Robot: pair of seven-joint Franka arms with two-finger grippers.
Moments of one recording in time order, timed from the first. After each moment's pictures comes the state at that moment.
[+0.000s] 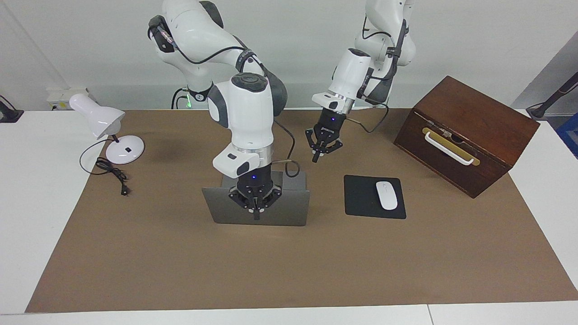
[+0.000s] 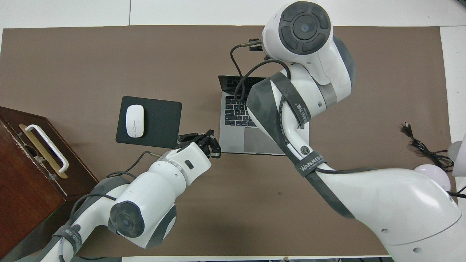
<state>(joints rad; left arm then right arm) -0.65 -0.03 -0.02 -2.44 -0.10 3.10 -0.25 0.32 0.60 0.15 -1.14 -0.31 2.06 0.50</state>
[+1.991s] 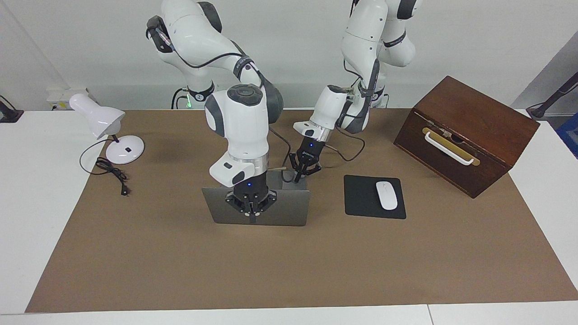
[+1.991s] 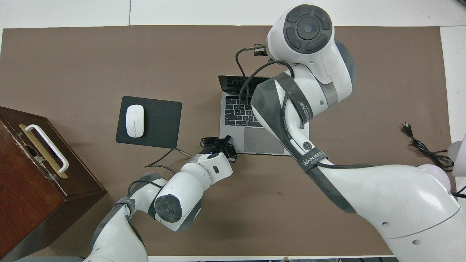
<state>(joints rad) -0.72 0.31 -0.02 -2.40 -0.10 3.42 -0.10 0.30 0.60 0.15 -1.18 -0.27 2.06 0.50</state>
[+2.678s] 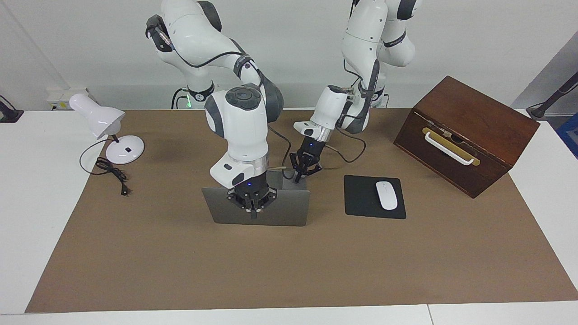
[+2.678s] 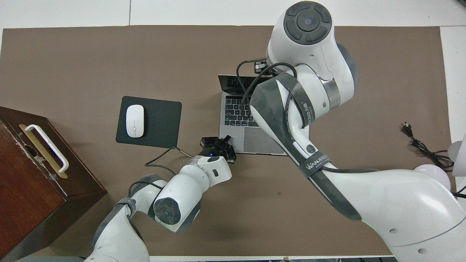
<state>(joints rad) -0.72 0.32 -0.02 -2.41 -0.10 3.48 -0.03 0.30 0.57 0.16 -1.20 -0.16 1.85 0.47</state>
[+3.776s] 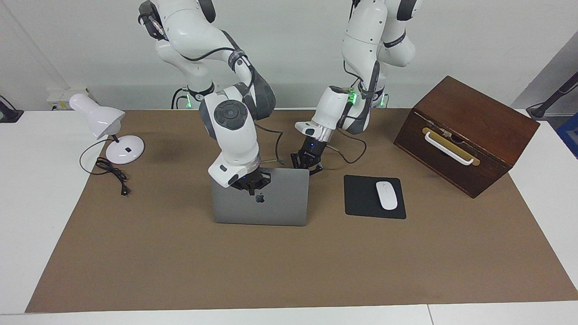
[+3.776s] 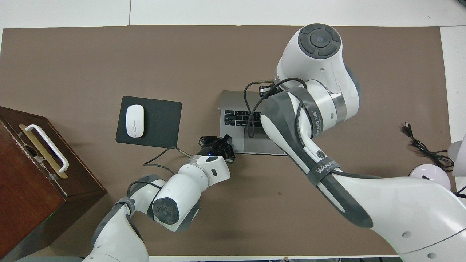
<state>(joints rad) -0.71 0.32 -0.02 -2.42 -0.10 3.49 -0.01 0.26 0.47 0.16 -1.48 -0.04 1.94 0.43</state>
